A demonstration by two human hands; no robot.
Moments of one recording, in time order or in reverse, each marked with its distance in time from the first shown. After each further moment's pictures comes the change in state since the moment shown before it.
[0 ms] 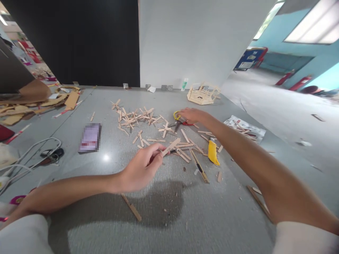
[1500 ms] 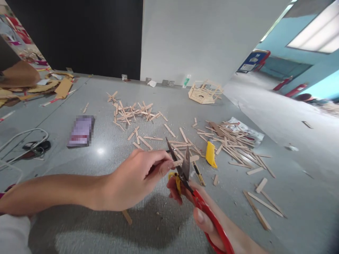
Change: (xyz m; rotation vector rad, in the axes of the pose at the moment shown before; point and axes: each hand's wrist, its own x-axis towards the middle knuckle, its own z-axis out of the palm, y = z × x) left_hand -0.007 0.023 -0.002 0.196 -0.042 0.106; right_hand -0.249 -0.250 0.024 1.599 0.136 -0.010
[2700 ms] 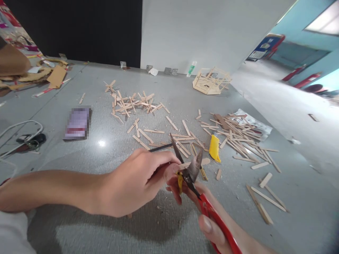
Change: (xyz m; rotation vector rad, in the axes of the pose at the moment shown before) left_hand -0.002 0.005 0.003 -0.161 -0.097 0.058; right_hand 0.002 0.026 0.008 0.006 0.094 -0.139
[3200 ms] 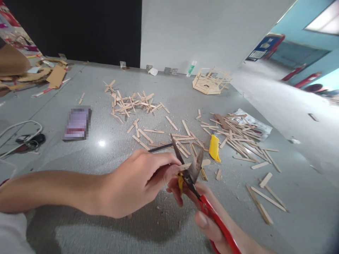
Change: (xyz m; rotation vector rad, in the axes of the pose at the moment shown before) left_hand 0.000 -0.001 0.000 0.021 0.007 0.038; right_hand 0.000 0.005 0.003 0.045 -0.035 0.034
